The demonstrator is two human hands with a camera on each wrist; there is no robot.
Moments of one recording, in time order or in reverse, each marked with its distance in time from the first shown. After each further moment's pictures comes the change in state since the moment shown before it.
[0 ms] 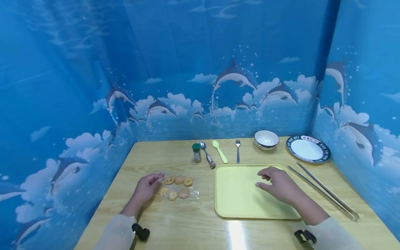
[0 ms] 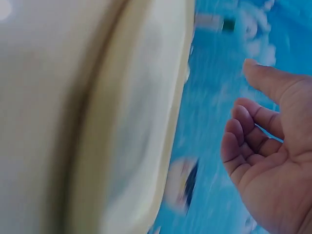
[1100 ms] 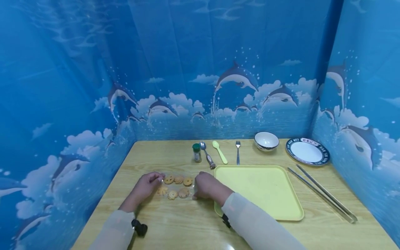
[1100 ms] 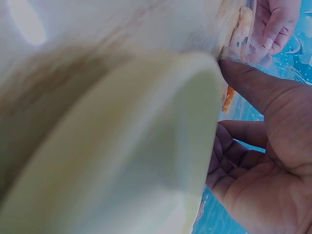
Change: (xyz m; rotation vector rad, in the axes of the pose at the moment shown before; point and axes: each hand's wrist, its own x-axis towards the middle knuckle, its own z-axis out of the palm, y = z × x) left_hand 0.006 -0.001 -0.010 0.037 -0.115 0.020; right_hand 0.110 -0.173 0.138 -0.234 -0.367 -0.090
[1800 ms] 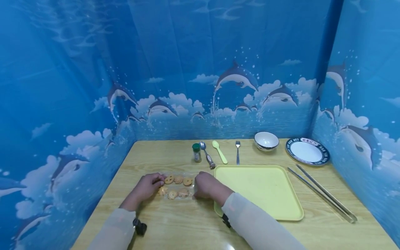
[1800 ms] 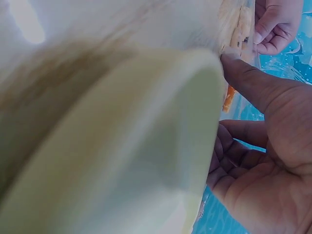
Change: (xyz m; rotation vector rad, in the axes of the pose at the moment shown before) left_hand 0.004 0.010 0.002 0.268 -0.019 0.085; right_hand -0.002 0.001 0.000 0.009 0.024 -0.021
